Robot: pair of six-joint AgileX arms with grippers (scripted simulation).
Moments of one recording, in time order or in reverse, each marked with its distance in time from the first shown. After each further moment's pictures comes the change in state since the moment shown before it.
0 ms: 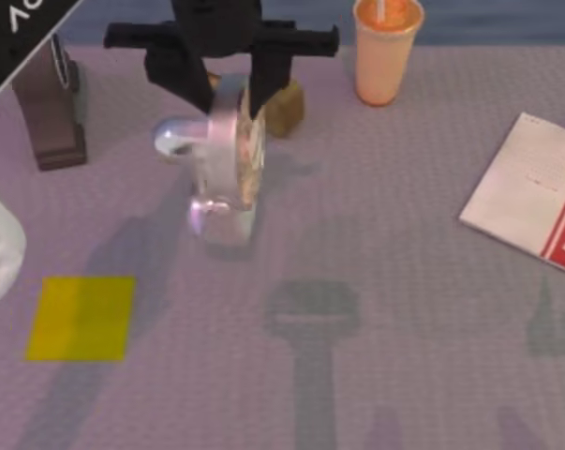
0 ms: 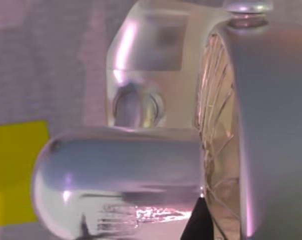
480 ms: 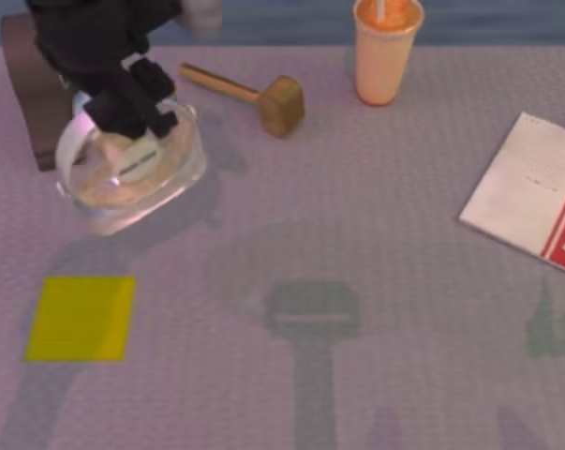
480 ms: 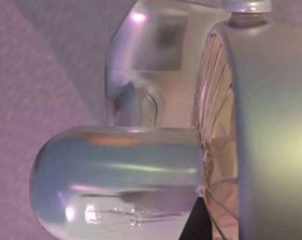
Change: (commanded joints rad) left arm 0.158 -0.341 -0.470 0.171 0.003 0.969; right arm 0.000 0.000 0.000 0.000 0.000 0.000
